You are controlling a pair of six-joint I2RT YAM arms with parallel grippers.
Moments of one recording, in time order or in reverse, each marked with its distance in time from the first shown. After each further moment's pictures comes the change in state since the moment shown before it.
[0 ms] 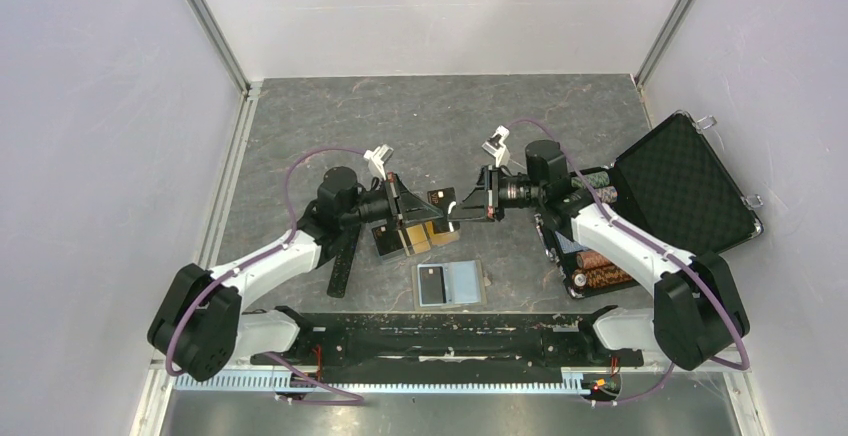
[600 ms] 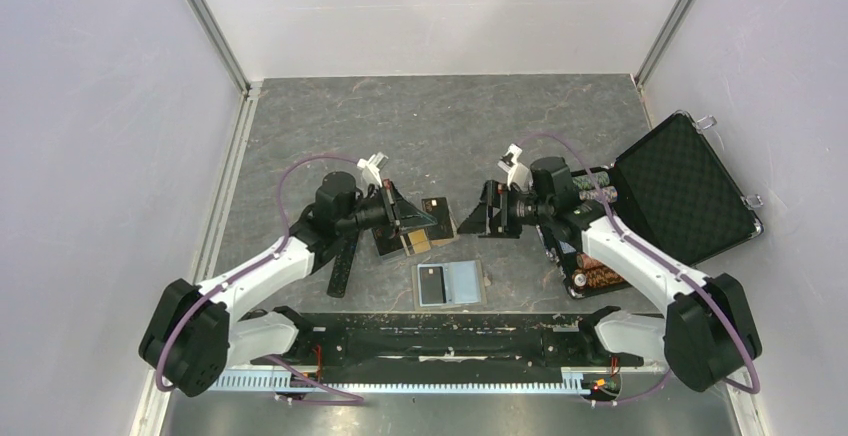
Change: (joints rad) left arm -0.005 -0.074 -0.006 -0.140 -0.060 0.019; right arm -0.018 -0.080 -0.055 -0.231 0.201 -0.199
